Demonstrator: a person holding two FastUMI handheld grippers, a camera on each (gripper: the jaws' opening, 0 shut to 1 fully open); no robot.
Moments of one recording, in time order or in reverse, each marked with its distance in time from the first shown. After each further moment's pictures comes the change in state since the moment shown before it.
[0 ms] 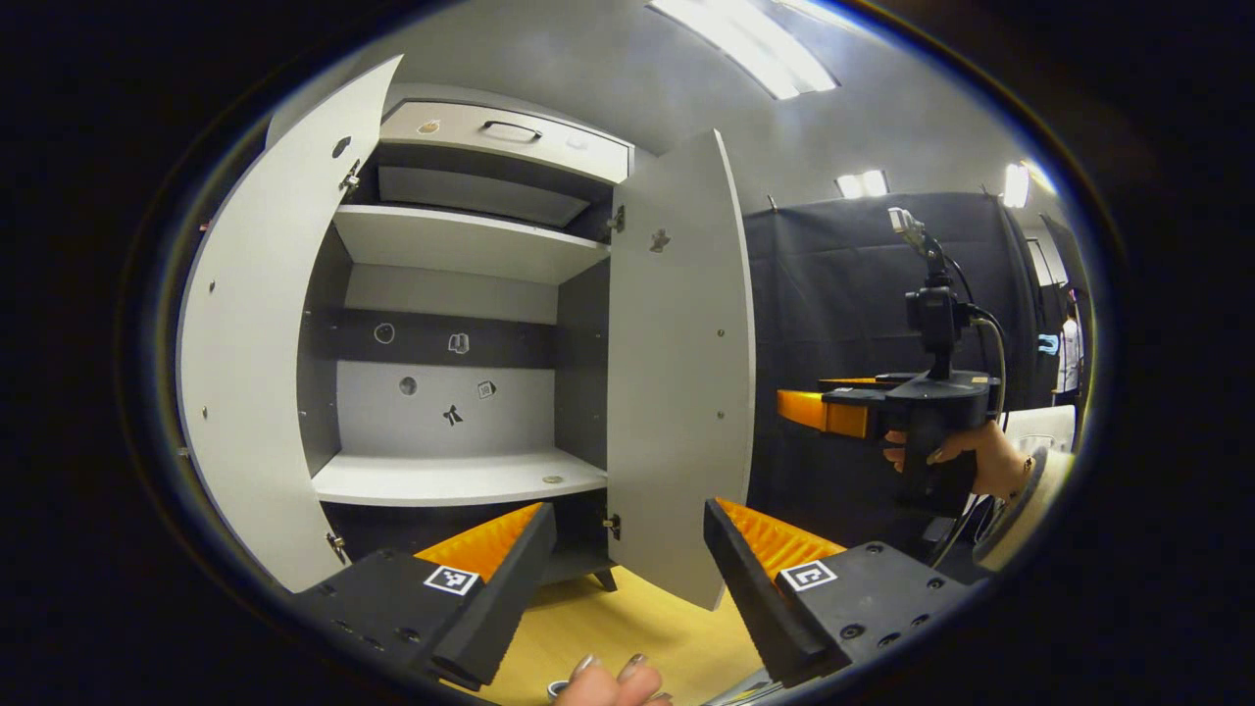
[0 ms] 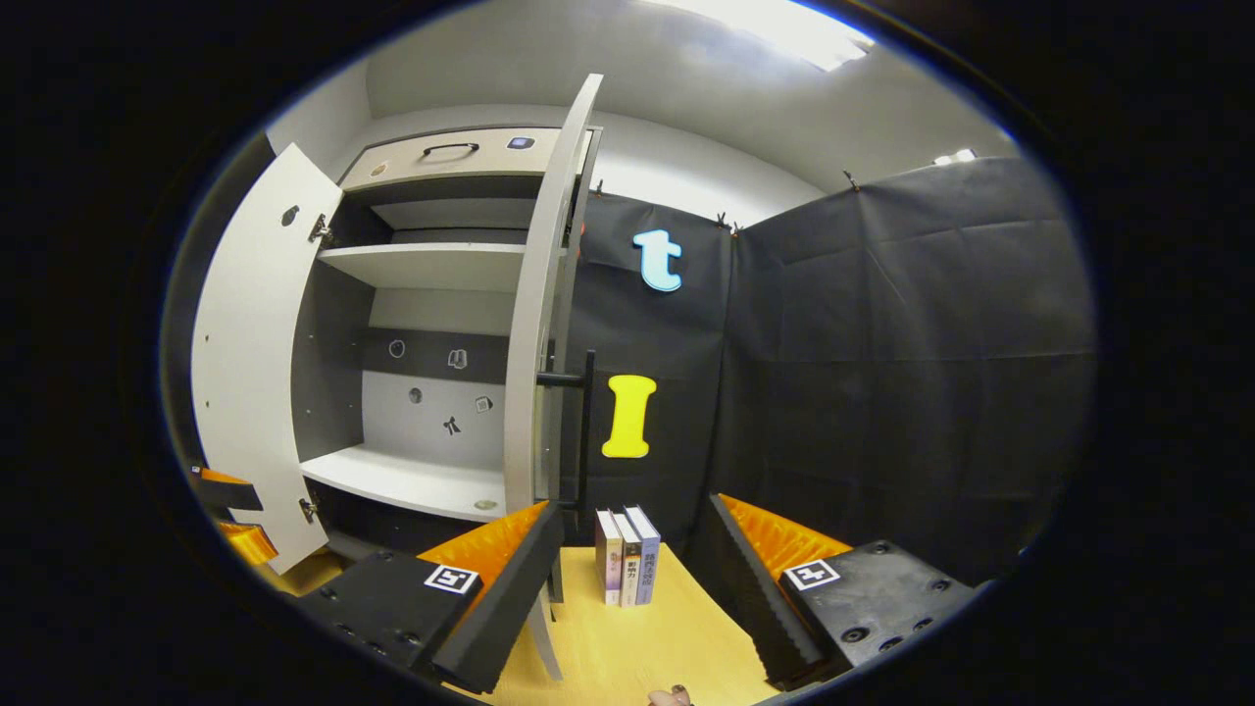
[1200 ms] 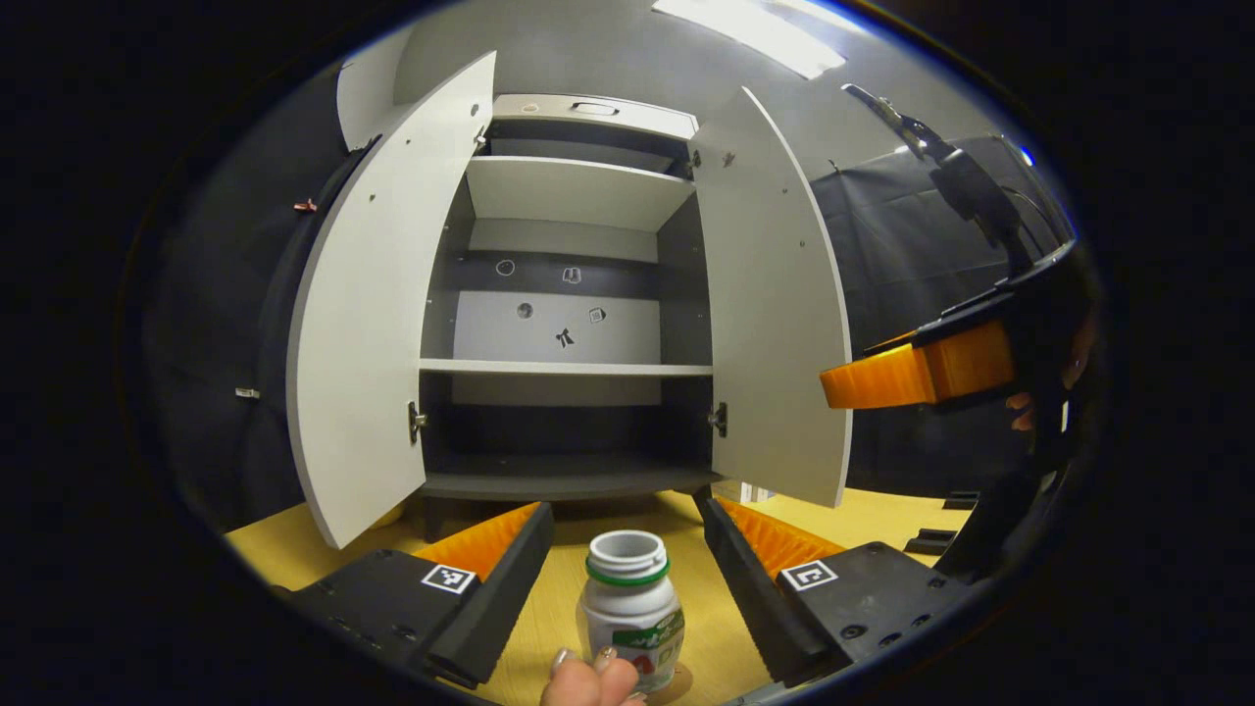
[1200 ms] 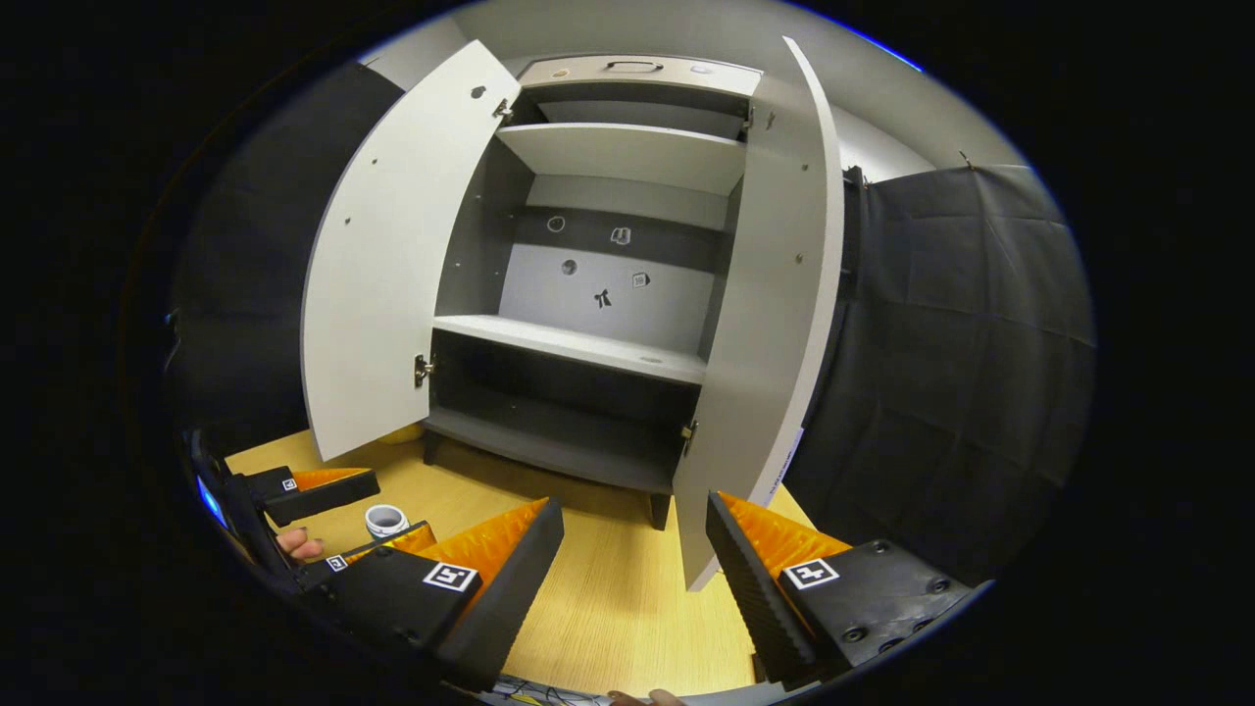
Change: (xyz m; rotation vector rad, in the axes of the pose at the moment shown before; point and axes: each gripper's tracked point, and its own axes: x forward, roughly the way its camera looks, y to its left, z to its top) left arm -0.049 0.043 -0.210 0.035 -0.037 0.259; right arm -0.088 0.137 -0.182 -0.141 0.203 0.230
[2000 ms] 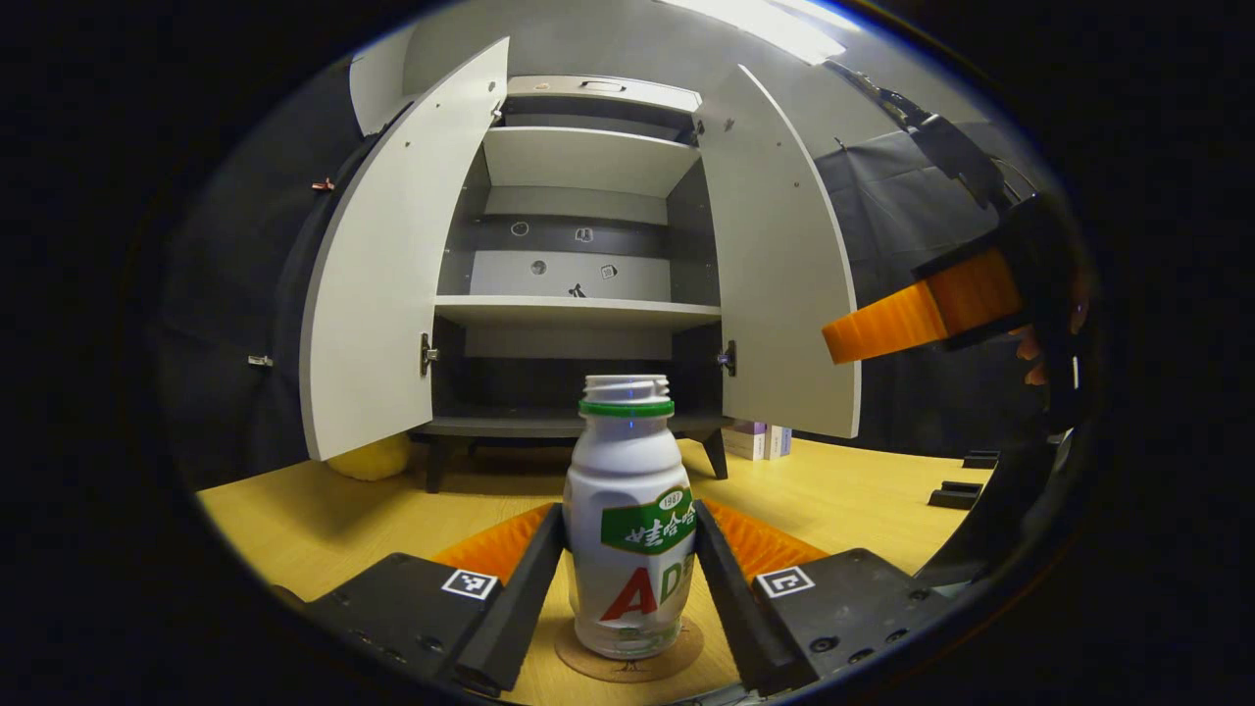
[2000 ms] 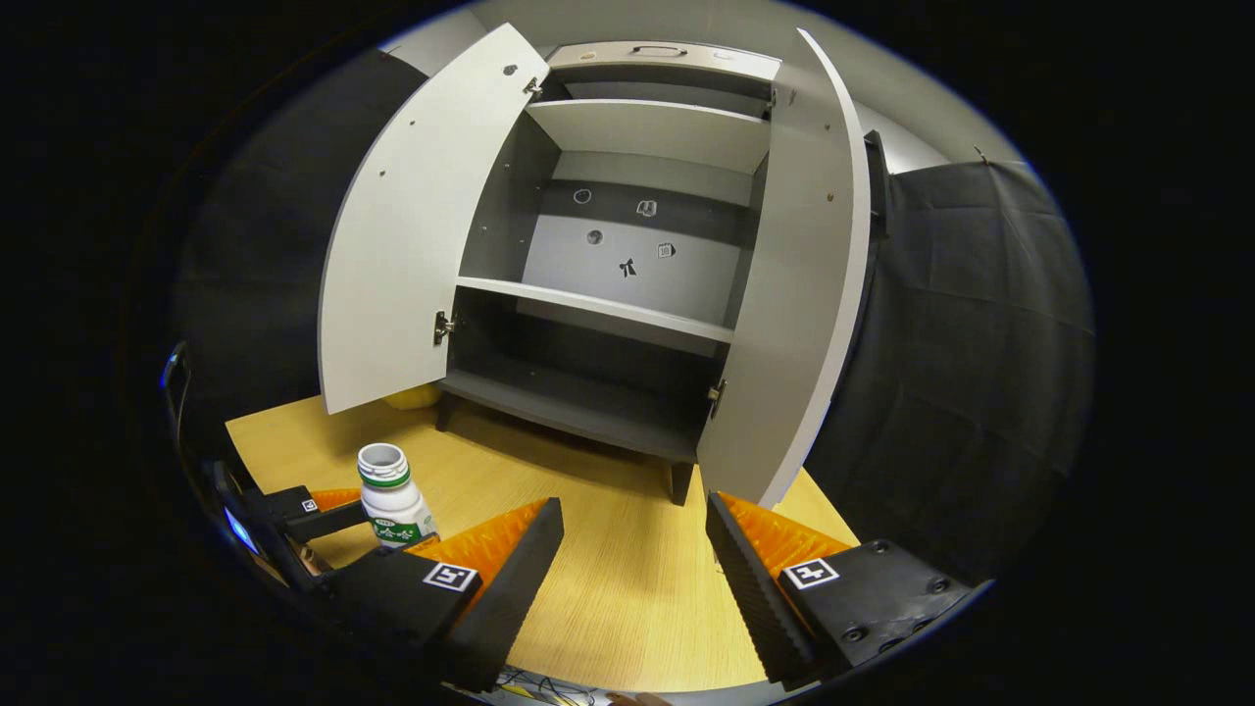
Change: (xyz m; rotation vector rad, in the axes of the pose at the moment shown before) left arm -0.018 -0.002 -0.109 -0.010 0.061 0.079; right arm 0.005 0.025 -0.073 -0.048 0.038 0.078
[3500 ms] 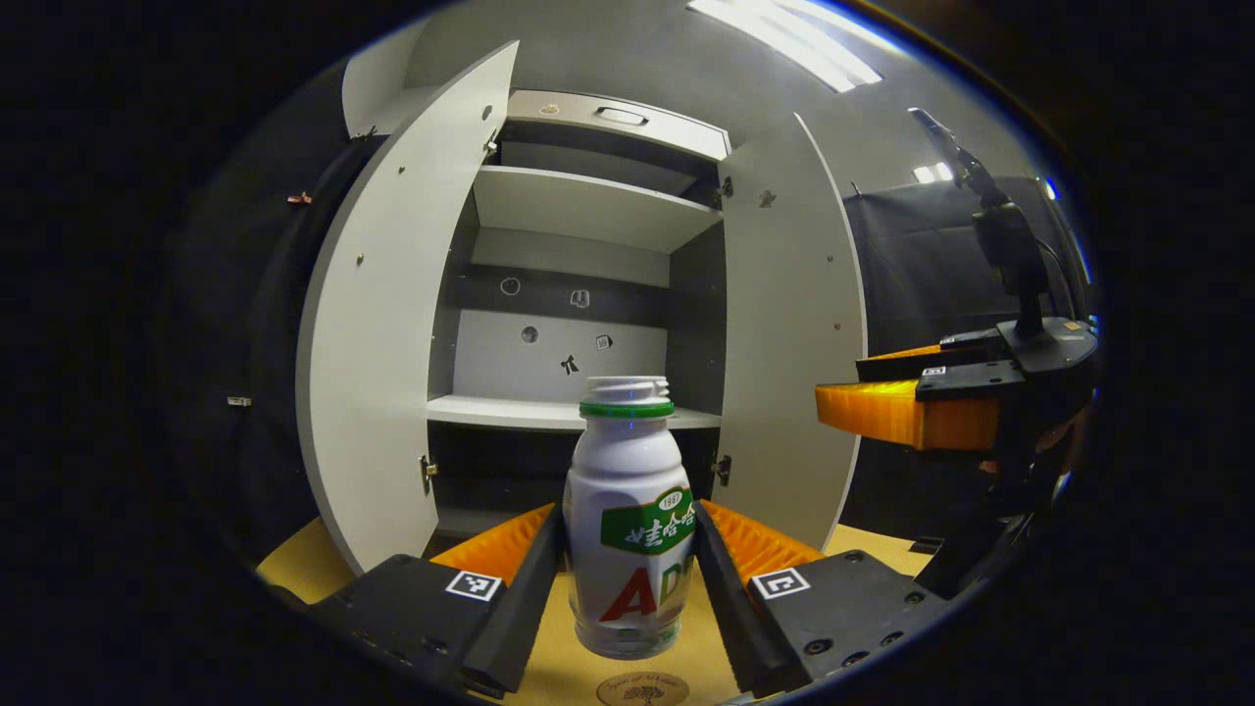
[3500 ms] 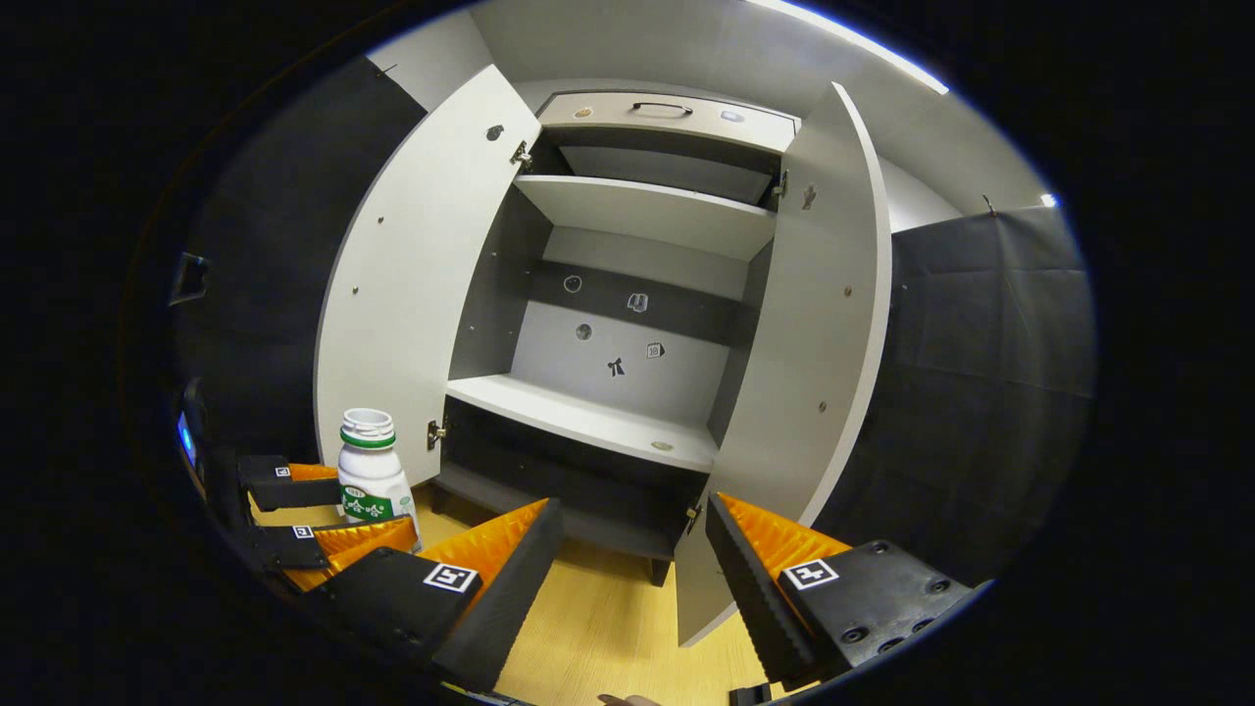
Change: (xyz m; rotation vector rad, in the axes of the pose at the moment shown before) left arm 0.009 0.026 0.174 -0.062 -0.015 -0.076; right arm -0.005 -0.007 0.145 -0.021 -0.151 -0.015
